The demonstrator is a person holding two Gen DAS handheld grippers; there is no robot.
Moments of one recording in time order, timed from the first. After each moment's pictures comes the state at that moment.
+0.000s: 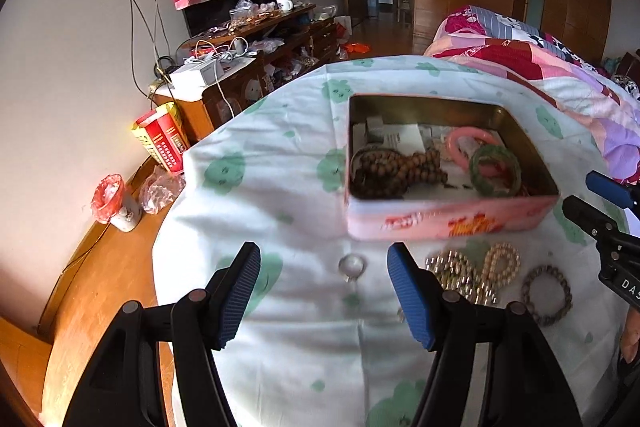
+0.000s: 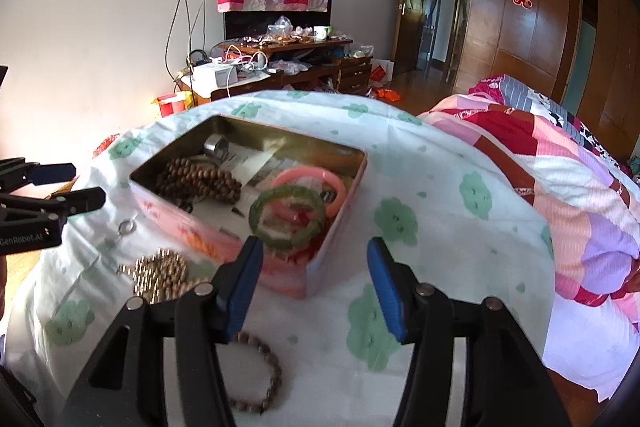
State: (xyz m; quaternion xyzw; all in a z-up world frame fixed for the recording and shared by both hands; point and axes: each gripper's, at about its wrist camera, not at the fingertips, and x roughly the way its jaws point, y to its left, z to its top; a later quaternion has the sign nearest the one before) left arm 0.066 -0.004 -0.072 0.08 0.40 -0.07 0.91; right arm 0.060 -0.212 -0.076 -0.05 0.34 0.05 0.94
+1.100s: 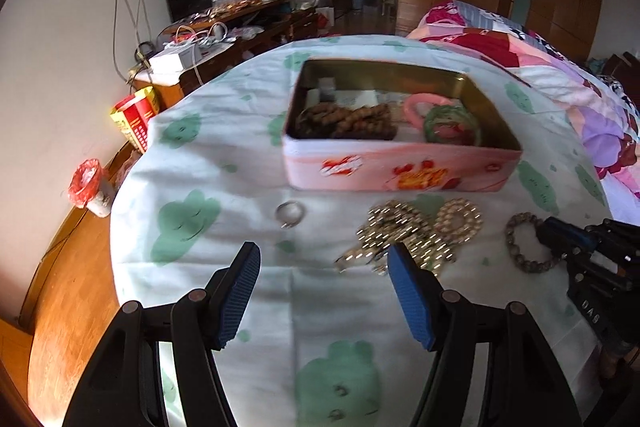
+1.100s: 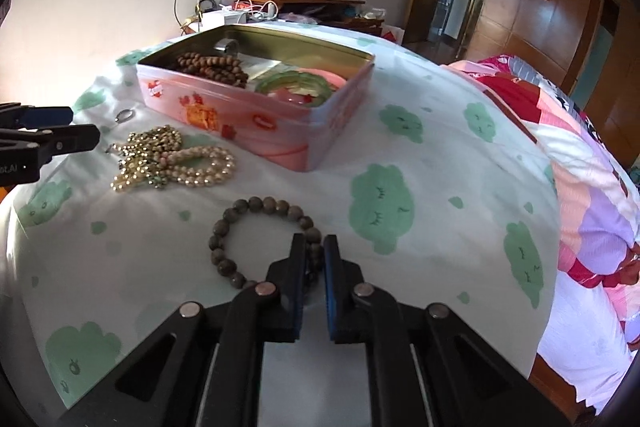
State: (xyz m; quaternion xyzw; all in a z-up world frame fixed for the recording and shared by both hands) left arm 0.041 -0.034 -0.091 0.06 0.42 -0.11 0.90; right arm 0.020 -0.221 -0.125 -0.09 0.40 0.06 0.91
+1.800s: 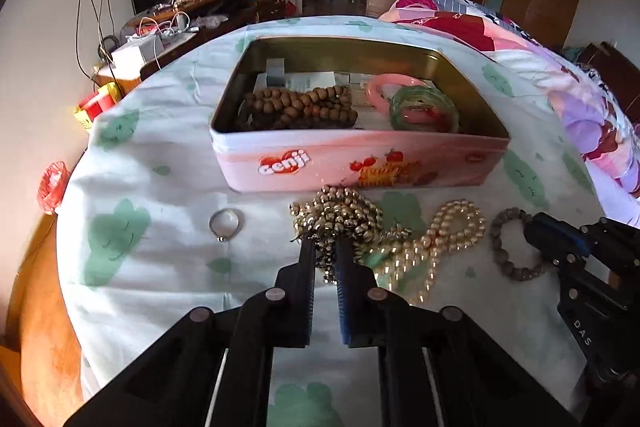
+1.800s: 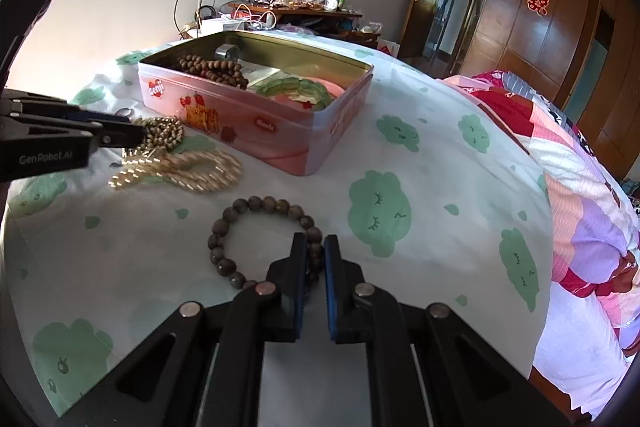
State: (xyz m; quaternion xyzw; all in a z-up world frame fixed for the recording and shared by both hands) left arm 0.062 -0.050 -0.116 0.05 0.44 -0.16 0.88; right arm 0.016 -0.216 -0.129 -0.11 0.38 0.05 0.92
